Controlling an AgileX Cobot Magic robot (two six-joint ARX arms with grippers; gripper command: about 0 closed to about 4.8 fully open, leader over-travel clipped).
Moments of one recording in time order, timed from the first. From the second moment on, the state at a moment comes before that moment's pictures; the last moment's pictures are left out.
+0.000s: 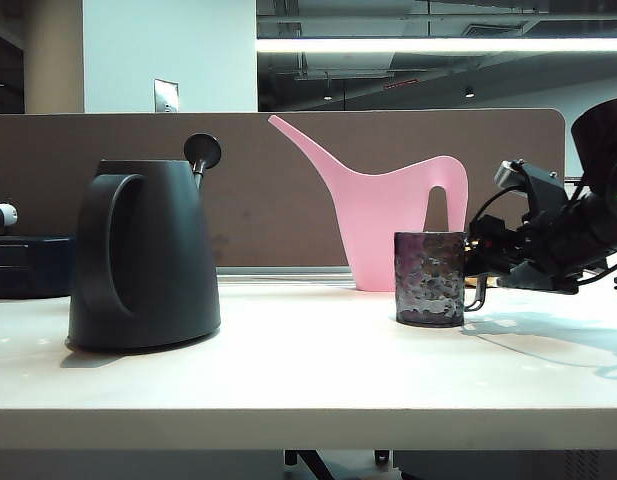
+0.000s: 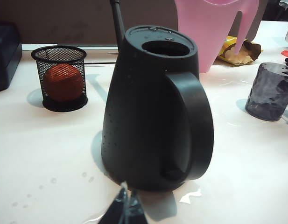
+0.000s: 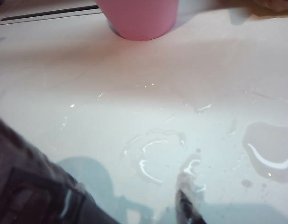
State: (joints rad) left arm -0.02 0.01 0.01 -0.08 0.34 -0.02; right arm 0.10 1.91 0.84 0.71 -0.33 0.16
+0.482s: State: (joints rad) left arm -0.02 0.01 0.01 -0.08 0.34 -0.02; right arm 0.10 1.92 0.85 0.71 -0.33 0.16
